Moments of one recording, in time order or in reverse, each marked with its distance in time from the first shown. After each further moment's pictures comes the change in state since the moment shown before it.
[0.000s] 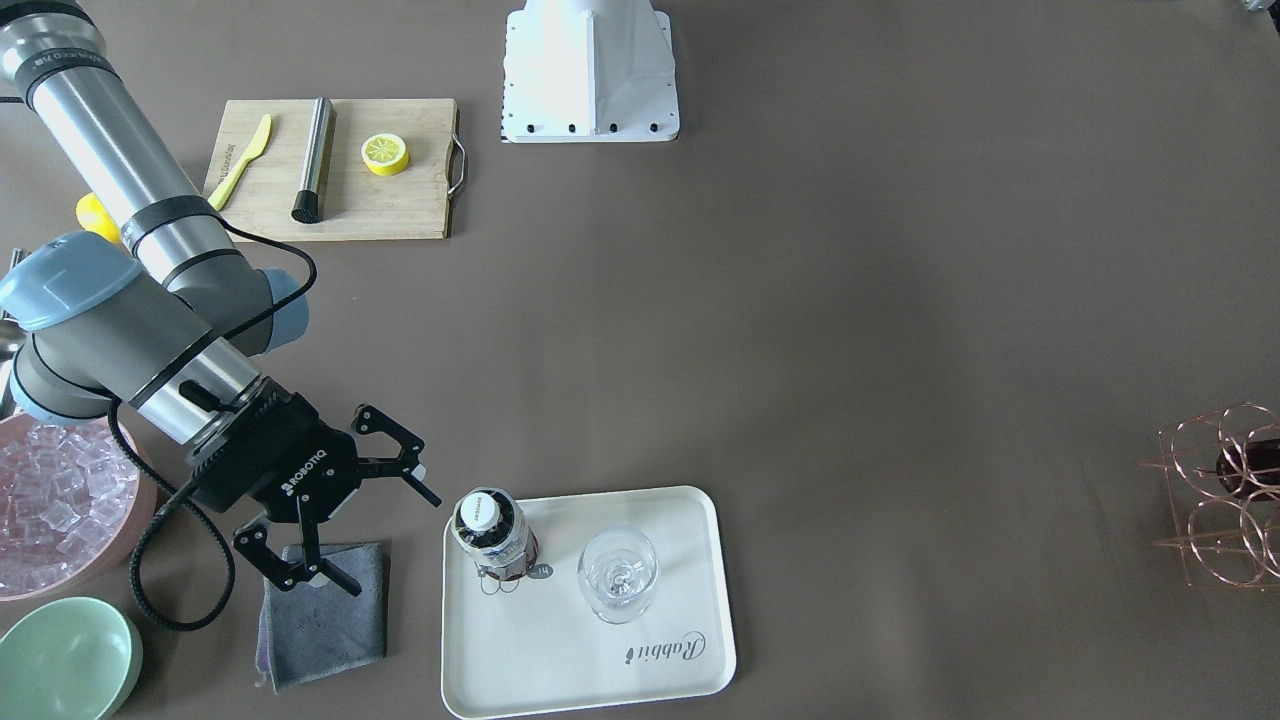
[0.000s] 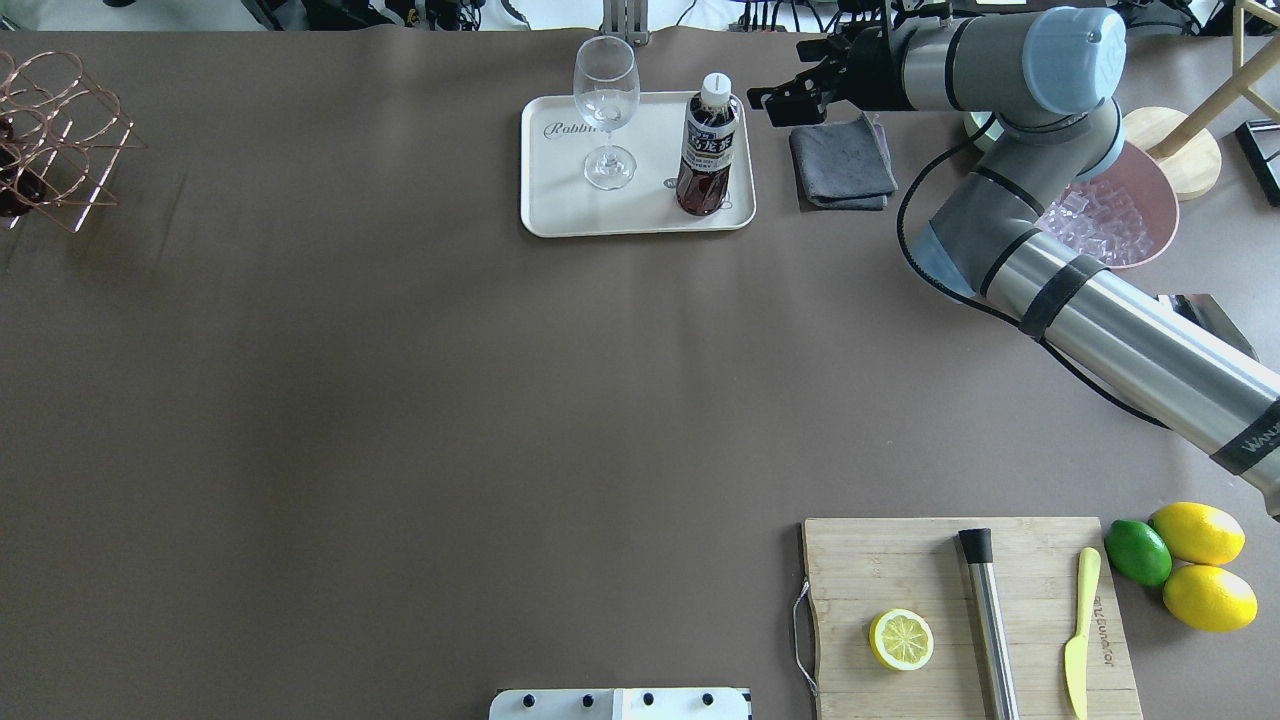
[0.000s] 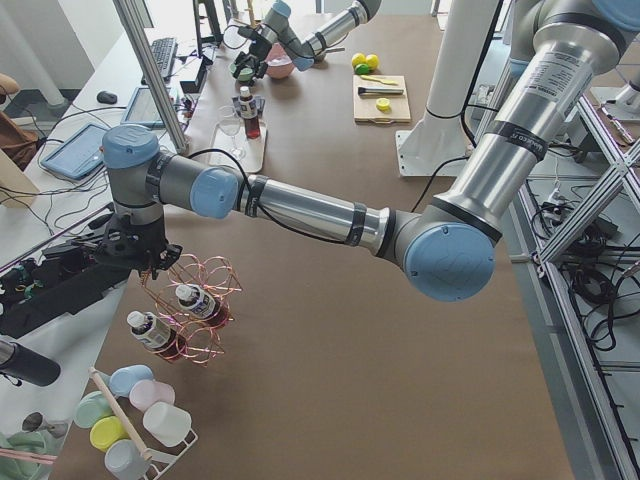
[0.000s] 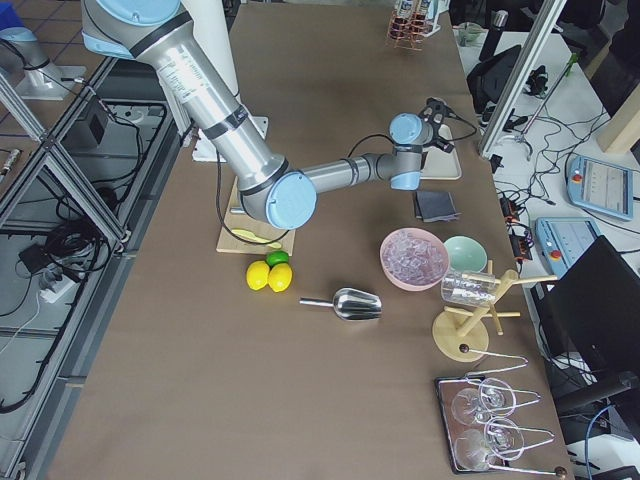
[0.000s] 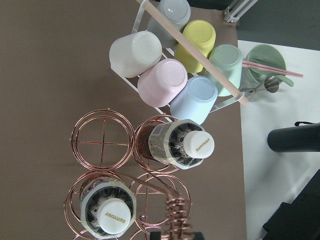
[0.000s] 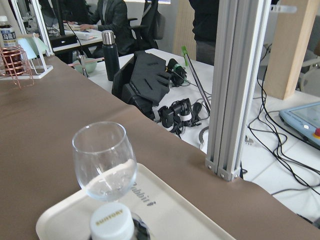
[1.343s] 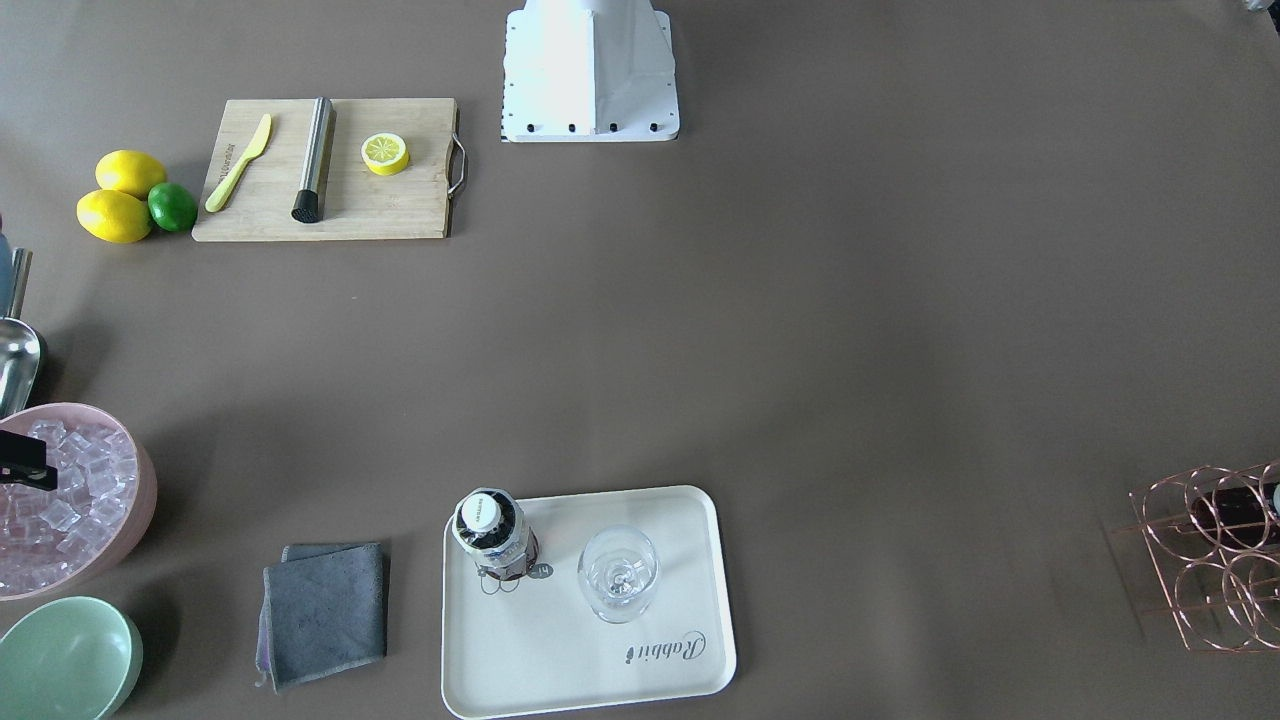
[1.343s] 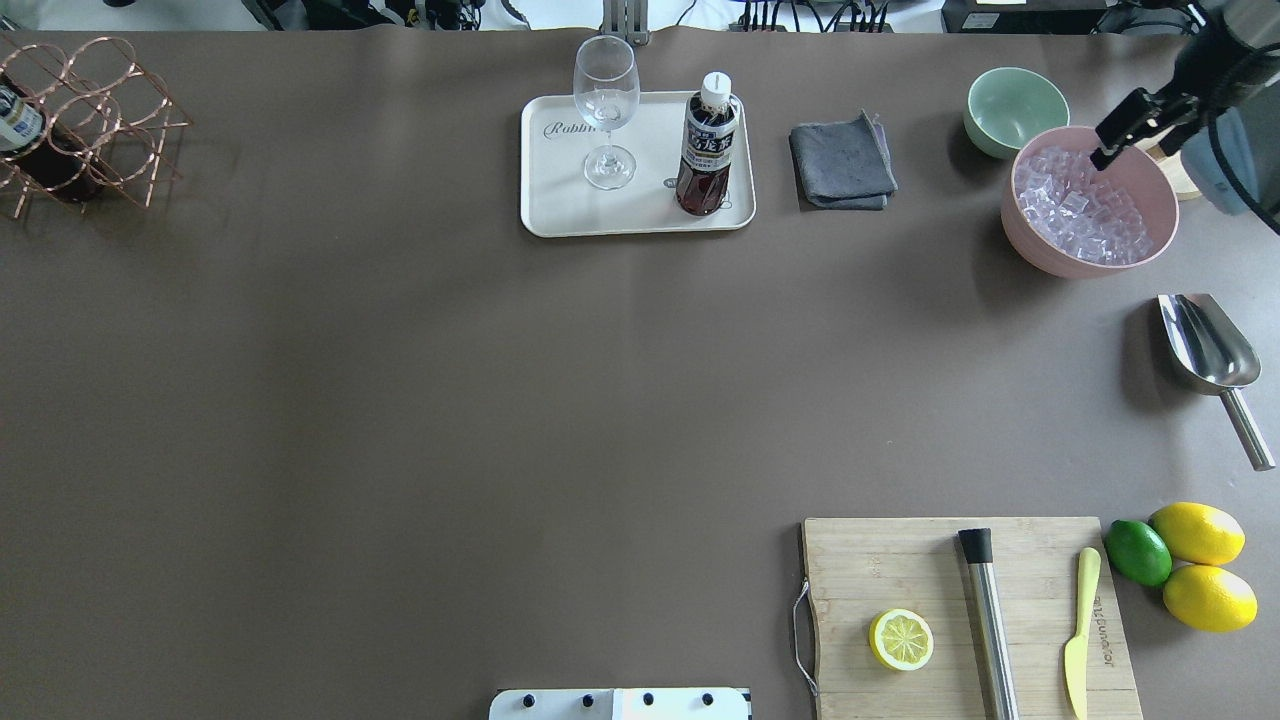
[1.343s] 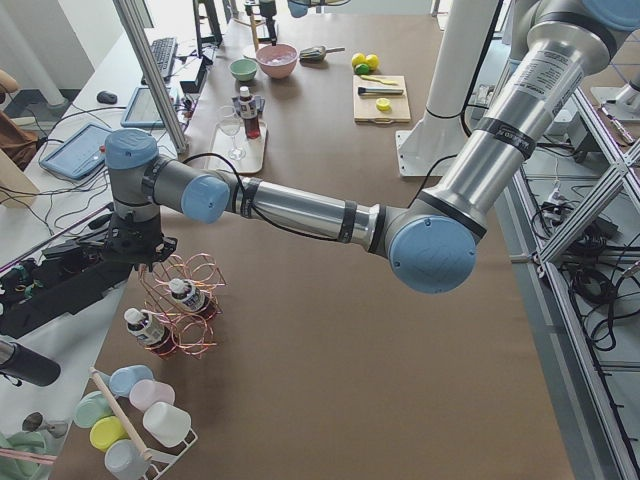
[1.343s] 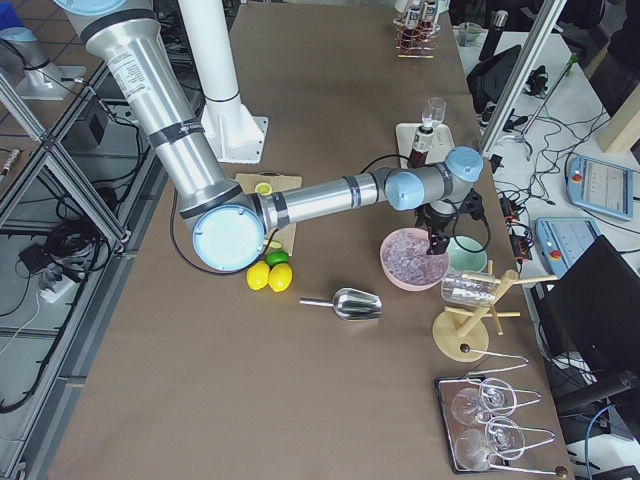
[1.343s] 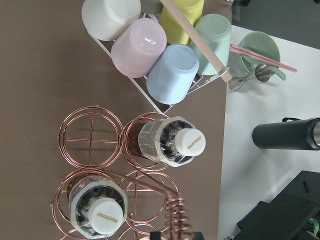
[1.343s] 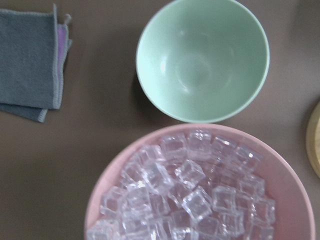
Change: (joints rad) left arm 0.051 -0.032 0.069 -0.116 0.008 -0.228; right arm 0.338 -0.247 0.286 -1.332 0.393 -0.375
